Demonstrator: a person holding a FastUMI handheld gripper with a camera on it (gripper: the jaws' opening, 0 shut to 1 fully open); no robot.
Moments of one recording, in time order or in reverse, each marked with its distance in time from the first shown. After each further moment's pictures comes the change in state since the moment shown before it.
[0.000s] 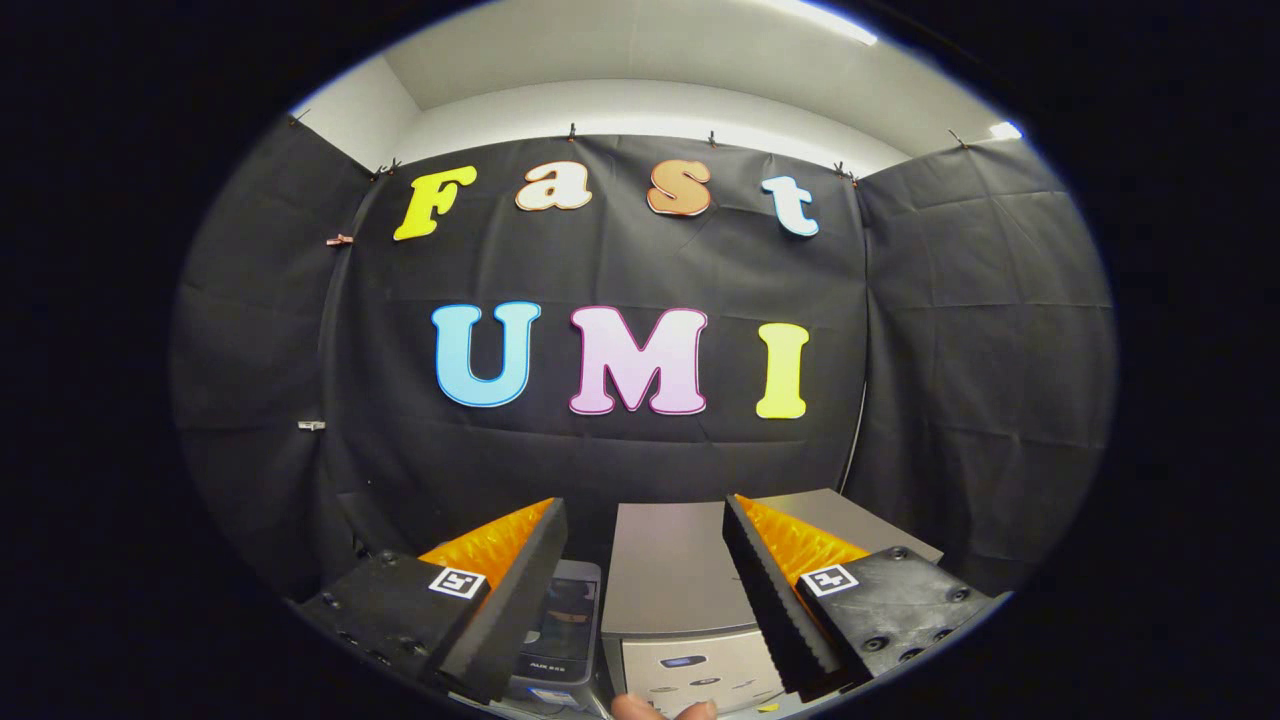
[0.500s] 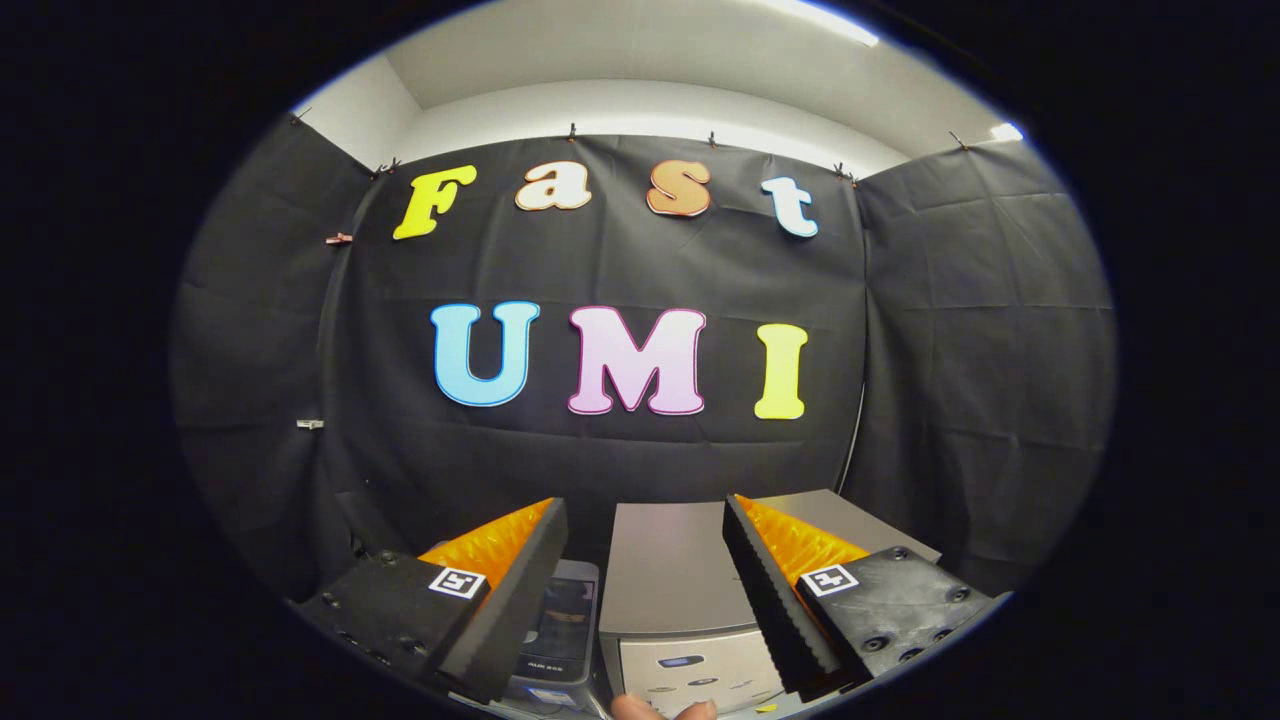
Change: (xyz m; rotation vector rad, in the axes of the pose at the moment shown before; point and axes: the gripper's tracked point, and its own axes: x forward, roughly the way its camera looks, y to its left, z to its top) arm 0.001 0.000 0.000 0.001 -0.003 -0.003
